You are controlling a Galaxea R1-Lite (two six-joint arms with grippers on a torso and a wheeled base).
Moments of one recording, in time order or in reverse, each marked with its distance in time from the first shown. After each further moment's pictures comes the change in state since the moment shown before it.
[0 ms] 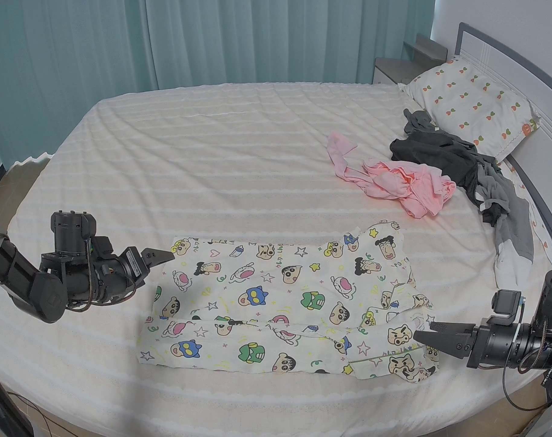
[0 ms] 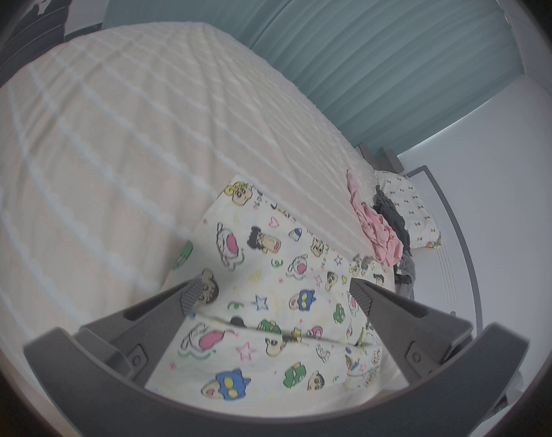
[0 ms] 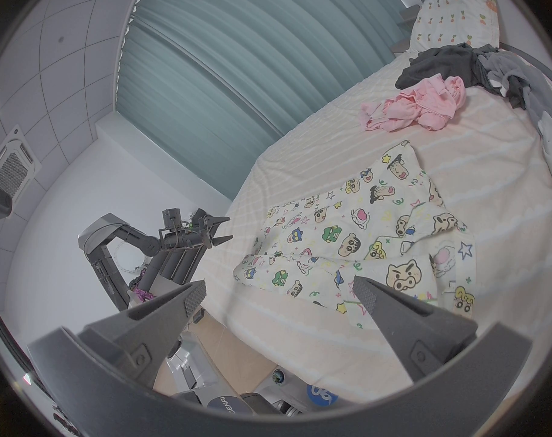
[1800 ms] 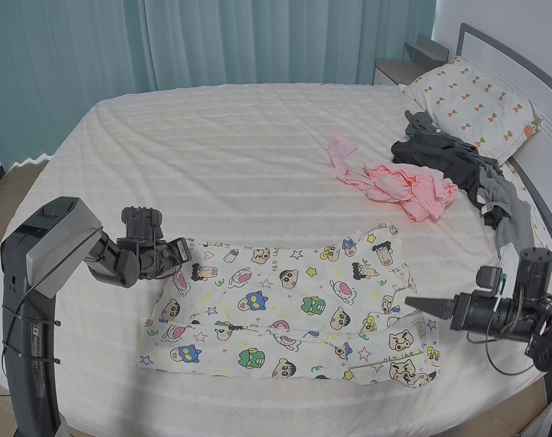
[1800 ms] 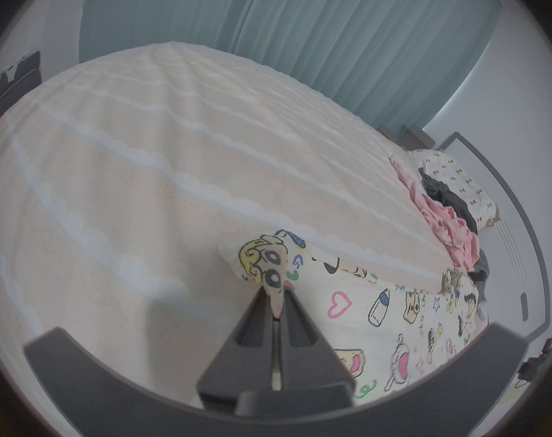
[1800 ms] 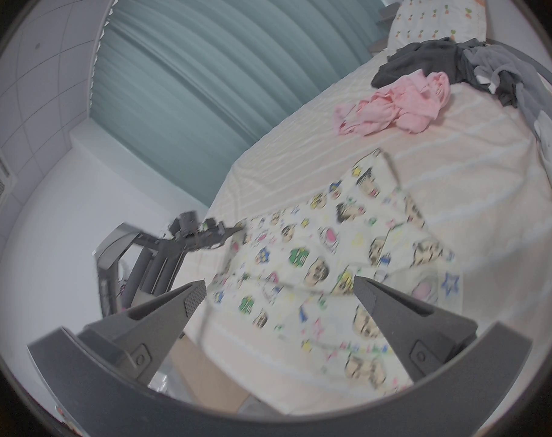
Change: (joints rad) left arm -0.038 0.579 -0.671 0.107 0.201 0.209; right arm -0.103 0.197 -0.167 0.034 -0.018 -0.013
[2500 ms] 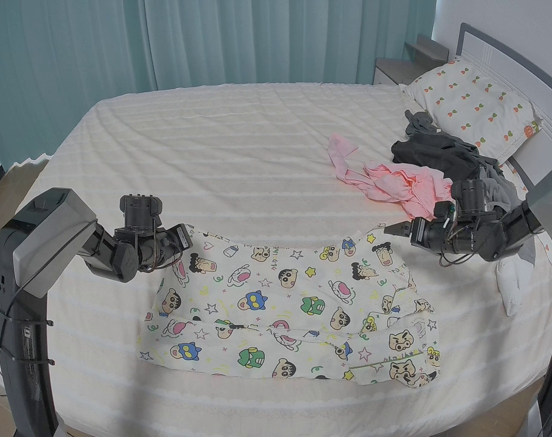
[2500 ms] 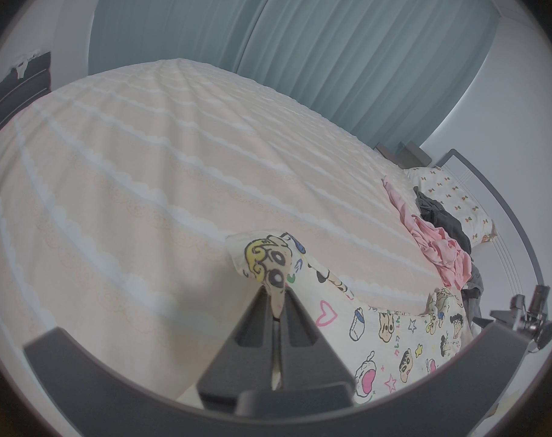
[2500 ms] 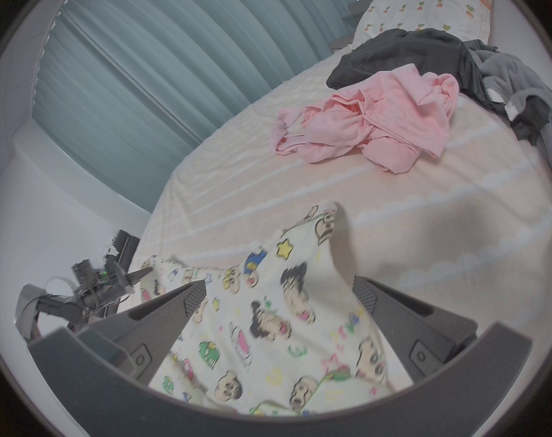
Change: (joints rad) left arm -0.028 -0.075 0.029 -0.029 0.063 -0.050; right arm -0.133 0.487 -0.991 0.684 -0.106 -0.104
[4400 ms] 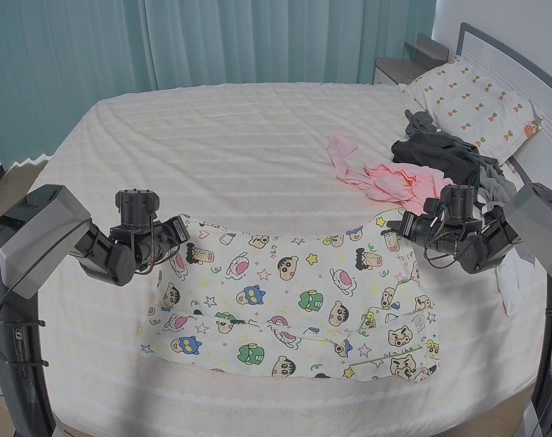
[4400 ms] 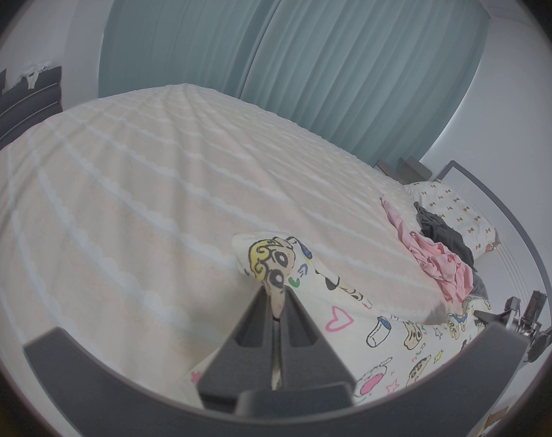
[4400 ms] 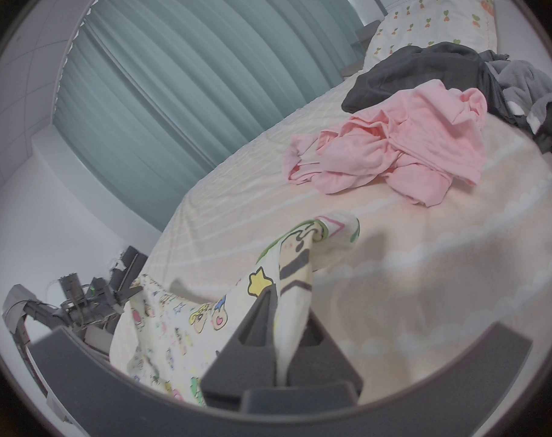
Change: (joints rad) left arm -0.019 -0.068 0.089 -0.107 0.101 0.001; right arm 0.020 0.134 -0.042 -0.297 -0.009 0.059
